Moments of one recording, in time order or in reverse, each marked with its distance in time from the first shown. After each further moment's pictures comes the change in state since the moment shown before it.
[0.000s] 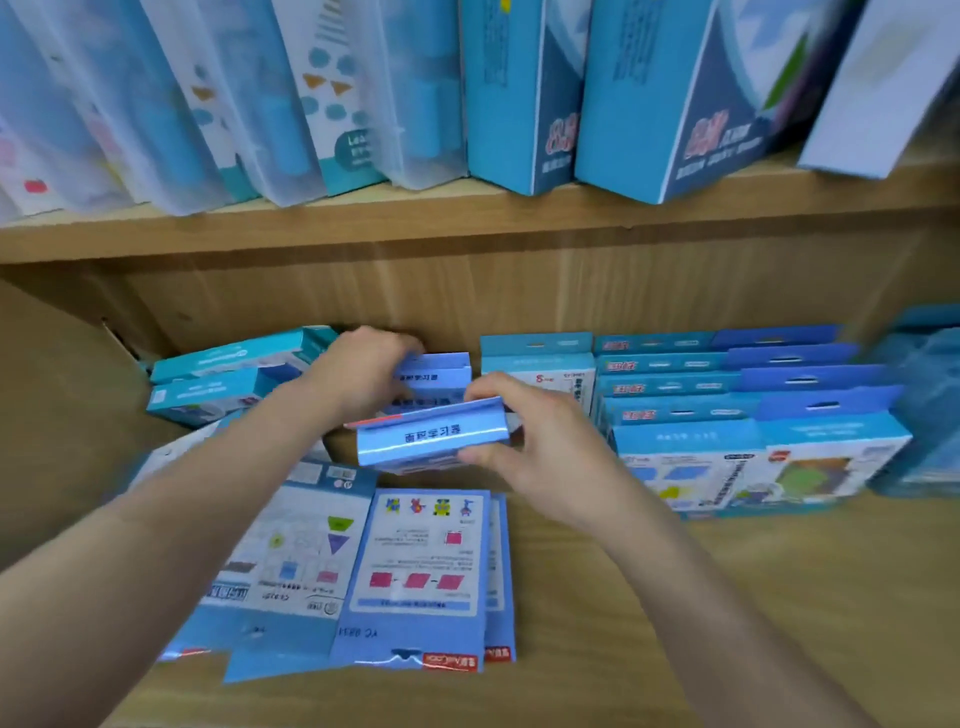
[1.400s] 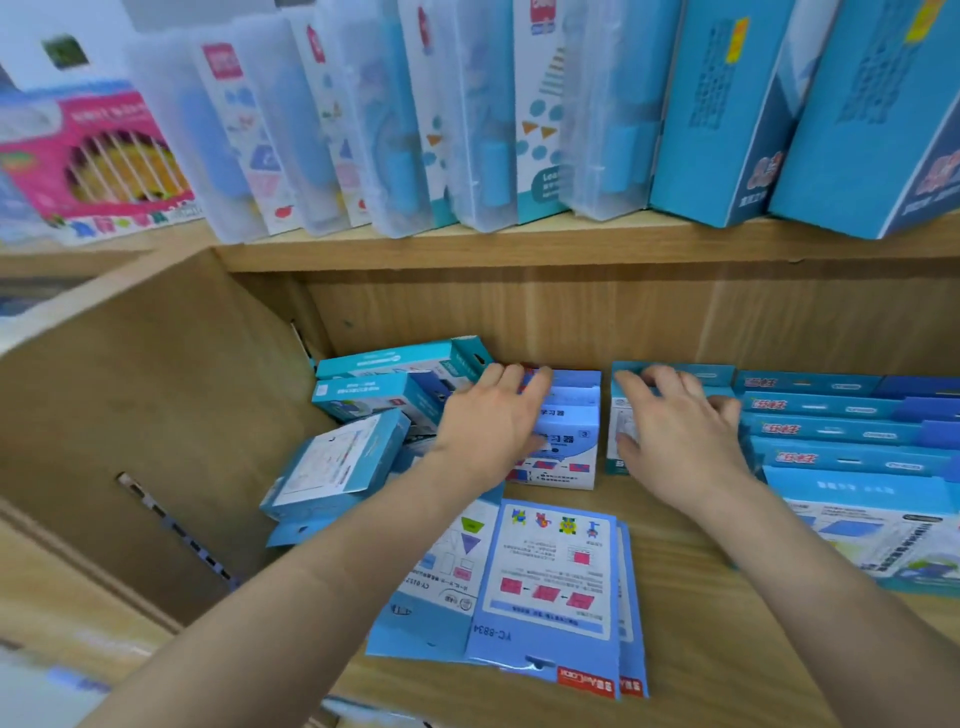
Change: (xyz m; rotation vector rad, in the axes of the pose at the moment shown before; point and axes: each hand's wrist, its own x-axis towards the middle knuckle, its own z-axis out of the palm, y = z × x) left_hand -0.046 0.010 0.030 0.203 0.268 -0.020; right_hand 0.038 0.021 0.022 -0.728 0.027 0.209
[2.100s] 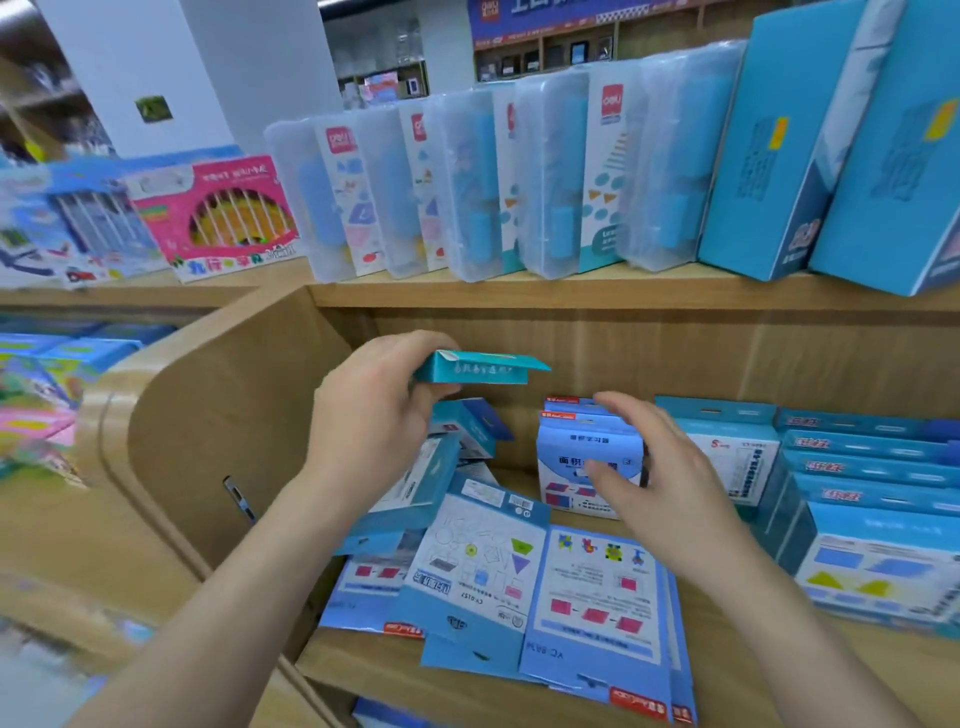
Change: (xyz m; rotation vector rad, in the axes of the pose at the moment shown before) left_hand -0.088 -0.083 -0.115 -0.397 0.494 -0.255; right_hand -0.045 -0.067 -0.046 0.790 0.074 -0.128
